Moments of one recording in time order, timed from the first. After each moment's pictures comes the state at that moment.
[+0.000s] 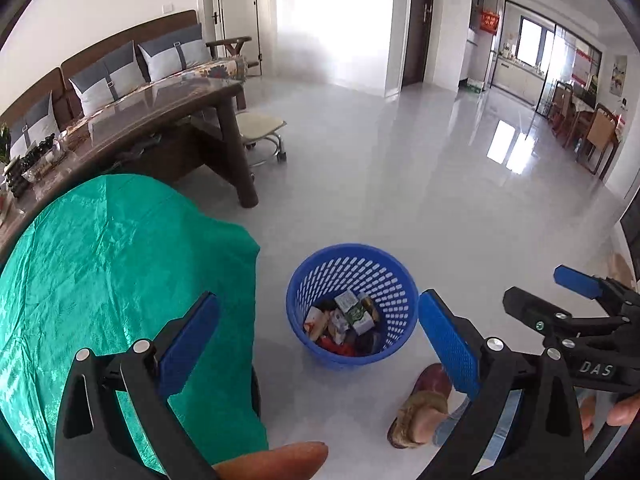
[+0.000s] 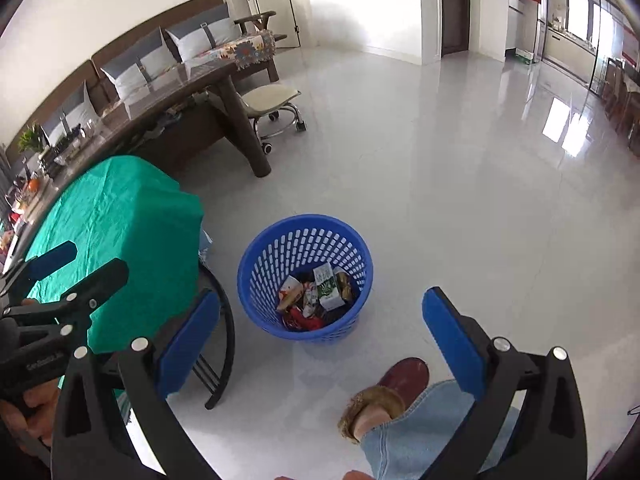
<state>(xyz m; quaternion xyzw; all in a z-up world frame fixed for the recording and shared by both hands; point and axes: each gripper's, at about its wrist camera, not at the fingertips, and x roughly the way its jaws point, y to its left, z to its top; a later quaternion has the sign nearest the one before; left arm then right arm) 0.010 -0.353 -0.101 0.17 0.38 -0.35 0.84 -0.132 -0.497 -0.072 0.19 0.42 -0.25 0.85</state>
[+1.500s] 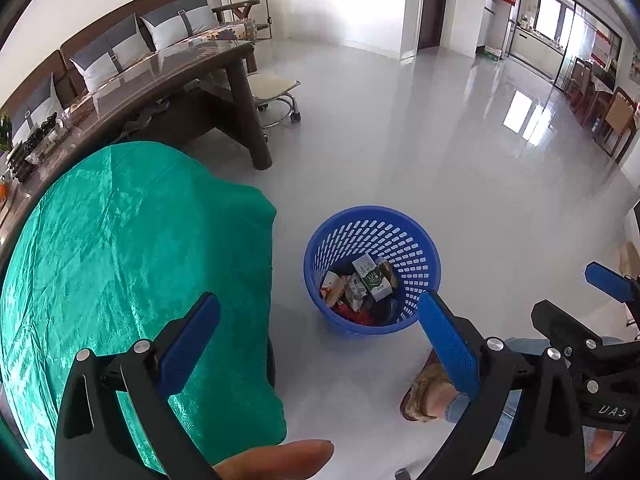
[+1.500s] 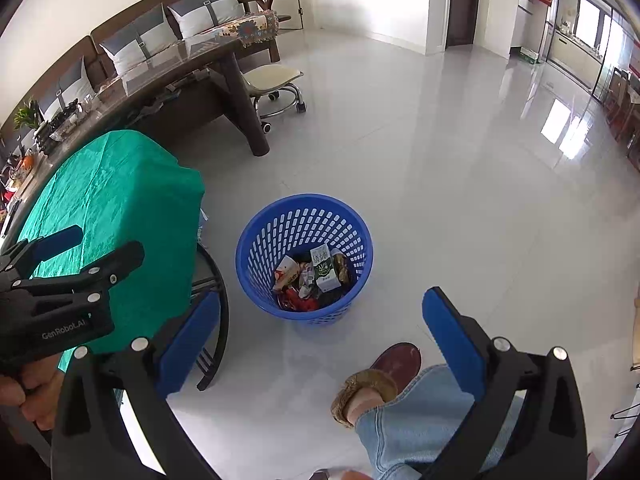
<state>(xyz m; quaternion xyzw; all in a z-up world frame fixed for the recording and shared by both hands) 0.026 -0.355 -0.119 0.20 0.43 -0.32 0.82 -0.126 -0.482 -0.076 0.17 0.45 -0.25 0.84</state>
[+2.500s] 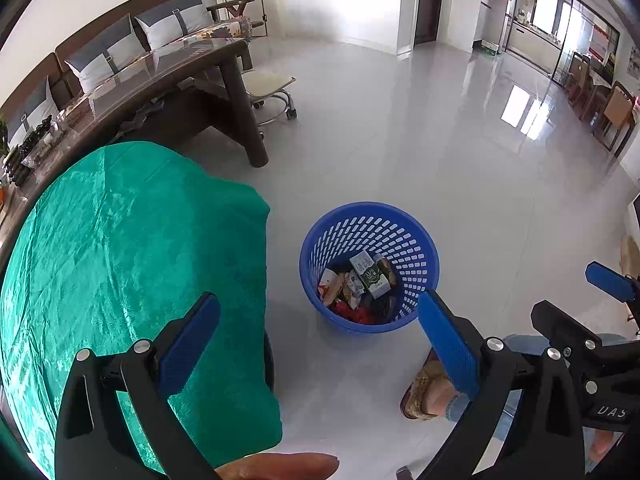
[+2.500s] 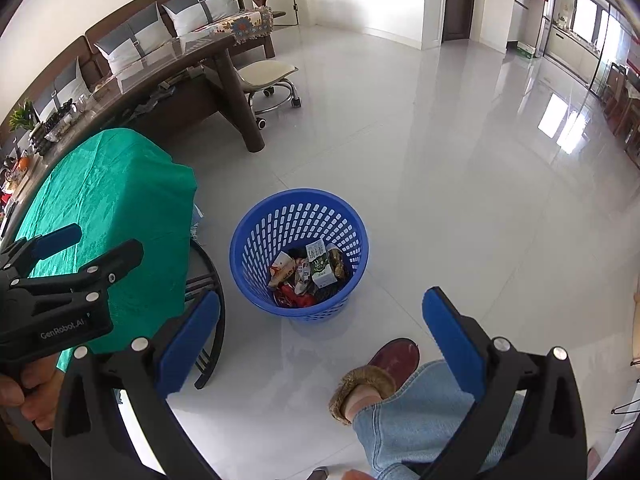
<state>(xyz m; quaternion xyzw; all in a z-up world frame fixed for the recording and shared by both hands) 0.027 -0.358 -0.129 0.20 0.44 -0.32 0.81 -0.131 -0.483 -0.080 0.18 0.46 -0.26 0.83</state>
